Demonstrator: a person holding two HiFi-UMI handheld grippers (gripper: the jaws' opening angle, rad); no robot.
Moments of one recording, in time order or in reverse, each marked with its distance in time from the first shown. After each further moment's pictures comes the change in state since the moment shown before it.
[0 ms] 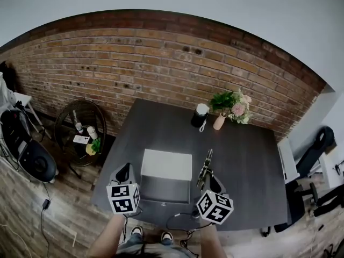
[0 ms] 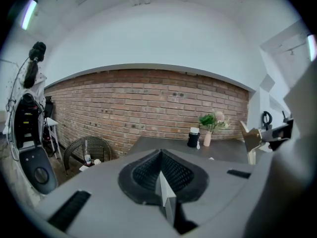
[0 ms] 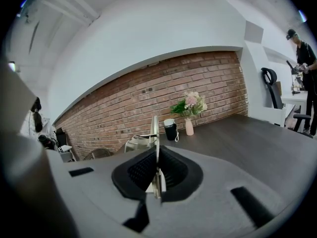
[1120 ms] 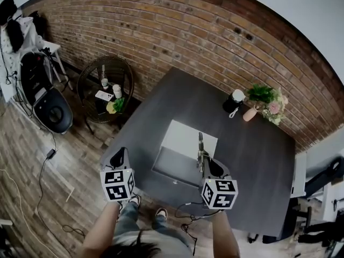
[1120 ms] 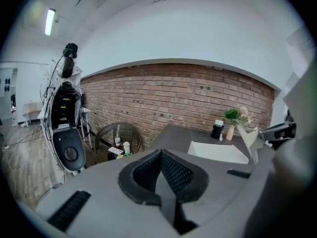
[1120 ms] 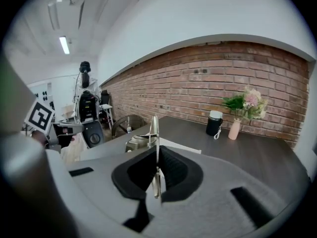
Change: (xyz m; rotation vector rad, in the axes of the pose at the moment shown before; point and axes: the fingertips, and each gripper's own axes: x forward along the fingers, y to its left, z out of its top) left arm -0.074 0.084 -0.070 -0.128 0.079 0.266; right arm 0.025 0.091 -0.055 -0.452 0.209 0.415
